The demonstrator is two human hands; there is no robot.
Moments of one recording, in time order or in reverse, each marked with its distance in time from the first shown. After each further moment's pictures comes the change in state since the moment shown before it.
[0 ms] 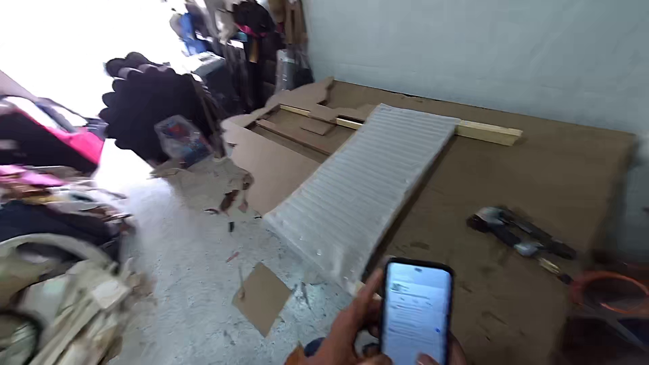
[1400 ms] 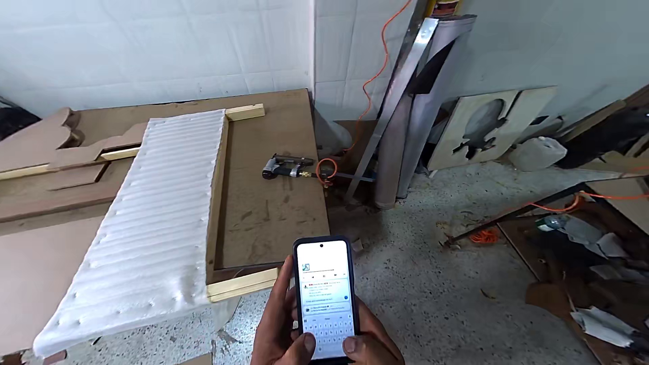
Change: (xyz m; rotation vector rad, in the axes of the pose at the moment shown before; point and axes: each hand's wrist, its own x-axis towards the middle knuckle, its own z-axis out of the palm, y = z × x) left_hand -0.007 -0.009 0.215 -0.450 -0.481 -0.078; right_hand -0.213 -0.066 -0.090 0.100 0.174 -0.357
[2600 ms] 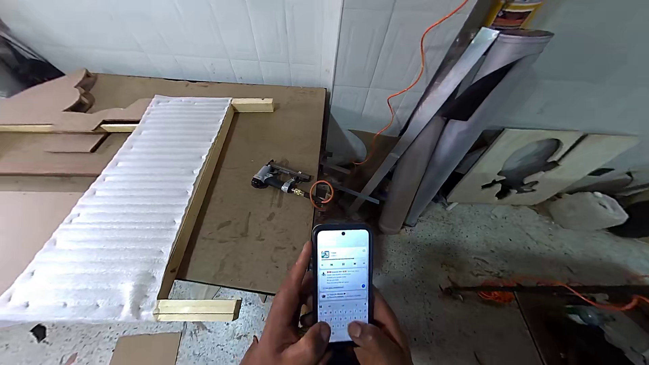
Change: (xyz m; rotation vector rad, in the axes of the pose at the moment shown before) left_hand 0.177 -0.087 0.037 0.089 0.079 0.070; right_hand 0.116 -0.102 -0.154 -0.032 0.003 0.050
